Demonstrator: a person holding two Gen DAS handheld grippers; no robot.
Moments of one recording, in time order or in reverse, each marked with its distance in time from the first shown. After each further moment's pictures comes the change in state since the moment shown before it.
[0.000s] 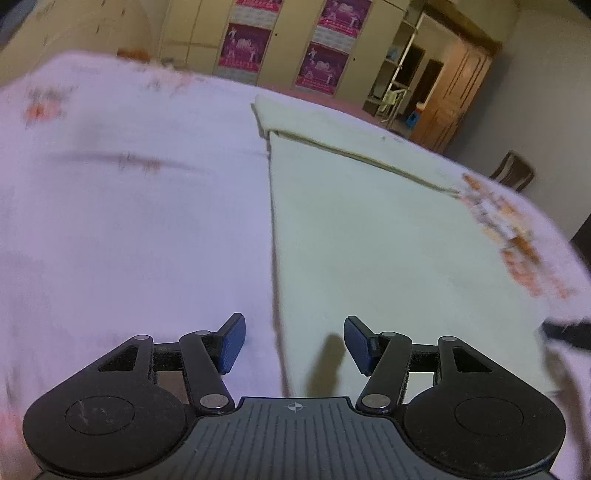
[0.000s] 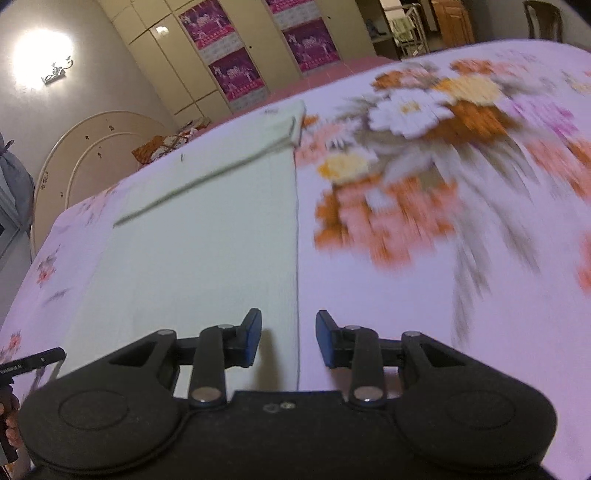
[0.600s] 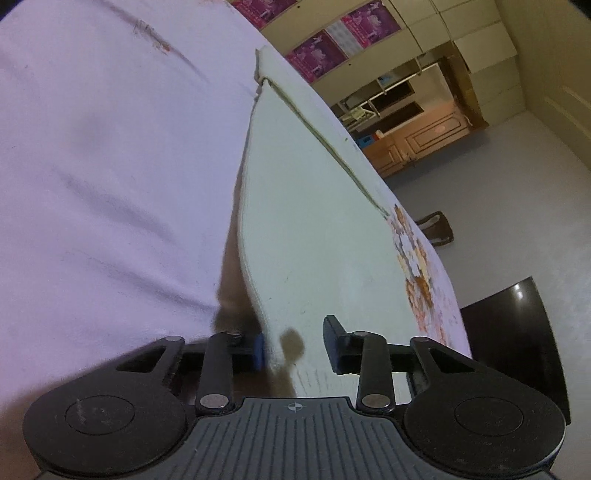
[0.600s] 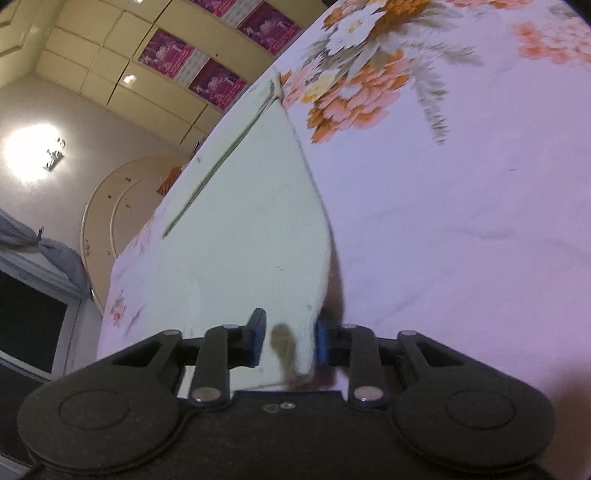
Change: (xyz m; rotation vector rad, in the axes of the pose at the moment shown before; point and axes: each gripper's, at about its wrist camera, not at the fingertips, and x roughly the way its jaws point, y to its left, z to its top) left arm 0.017 0.036 -0.049 -0.361 0.071 -0.359; right arm -0.006 -0.009 -0.050 0.325 0.047 0.201
